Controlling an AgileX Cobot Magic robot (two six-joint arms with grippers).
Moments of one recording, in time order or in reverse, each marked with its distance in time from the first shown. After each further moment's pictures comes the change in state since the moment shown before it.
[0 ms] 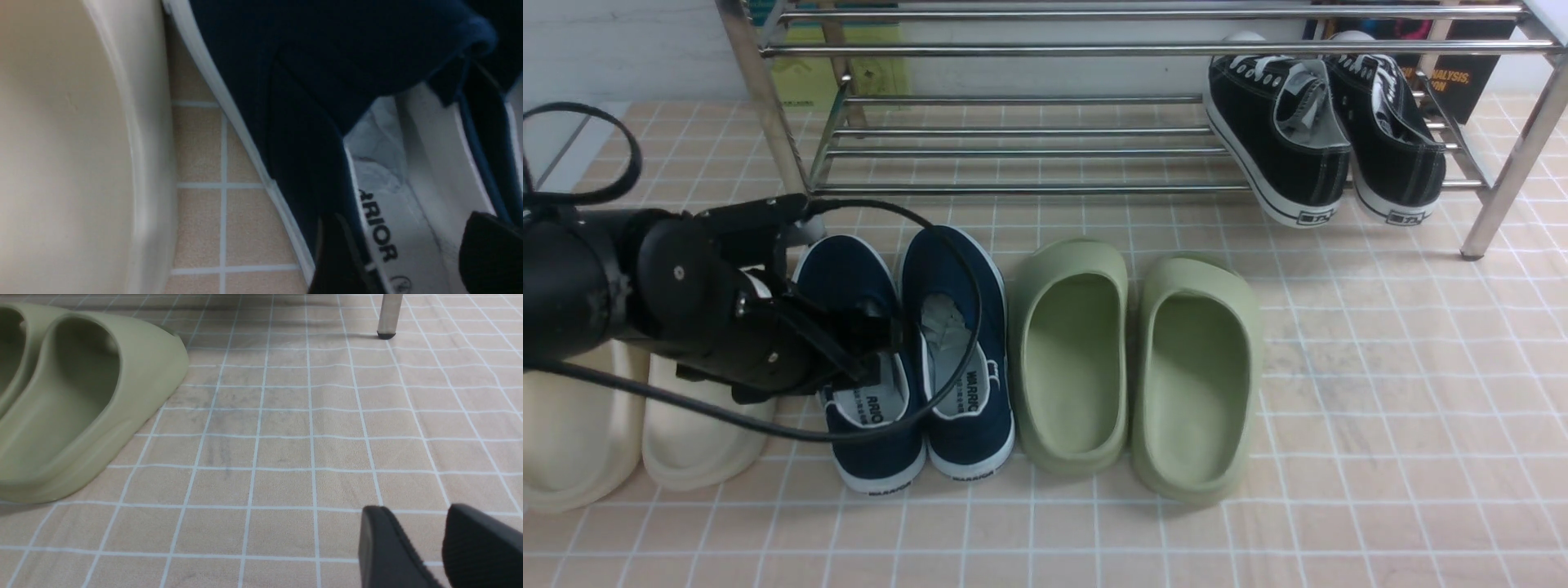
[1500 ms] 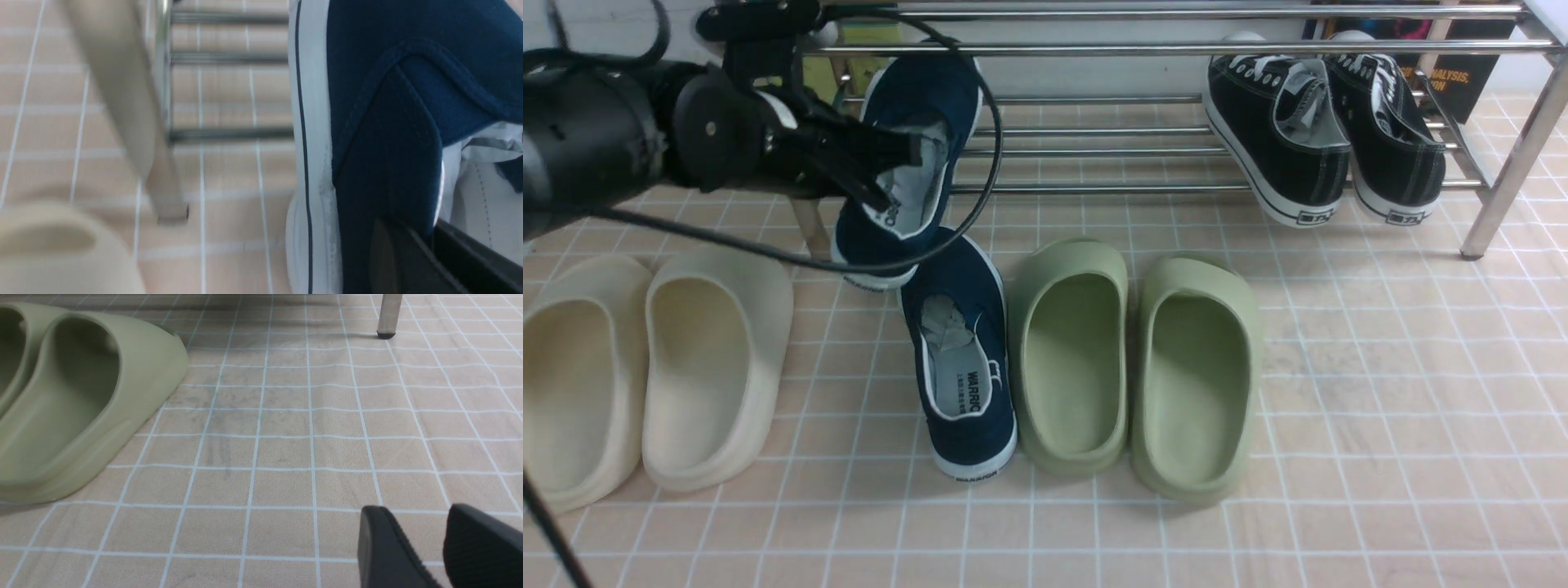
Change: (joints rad) right arm 0.000 0.000 0.000 0.001 0.000 -0.001; left arm 0.000 0.130 -0.396 0.151 -0.159 -0.001
